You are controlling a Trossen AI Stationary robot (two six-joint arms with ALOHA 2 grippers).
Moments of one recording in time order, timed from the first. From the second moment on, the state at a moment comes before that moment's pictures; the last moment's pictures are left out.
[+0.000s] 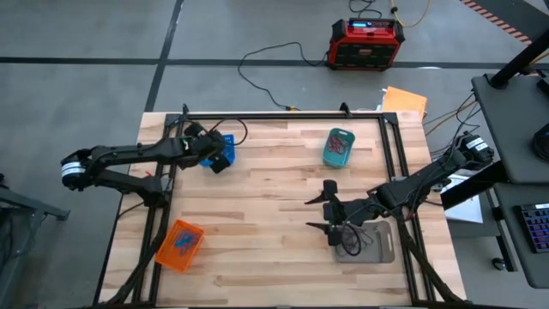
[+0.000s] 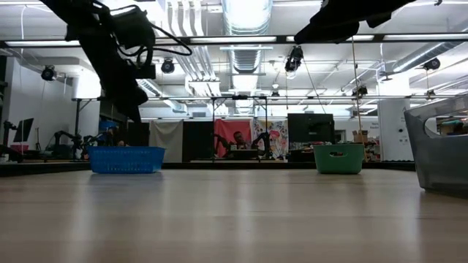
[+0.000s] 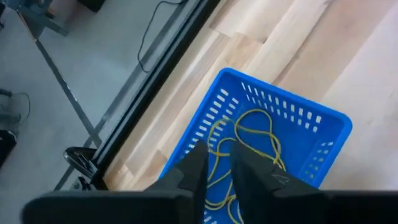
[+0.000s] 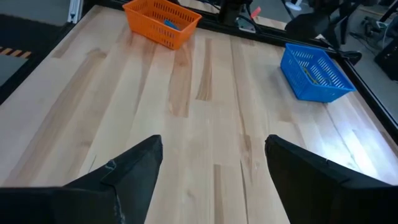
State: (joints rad) left arm 0.36 1.16 0.71 -0.57 -0.60 -0.04; right arm 0.43 1.31 0.78 0.03 0.41 0.01
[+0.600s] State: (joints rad) left arm -0.20 1.14 0.52 0.29 -0.47 -0.10; right arm 0.42 1.31 0.56 0.45 0.41 -0.07
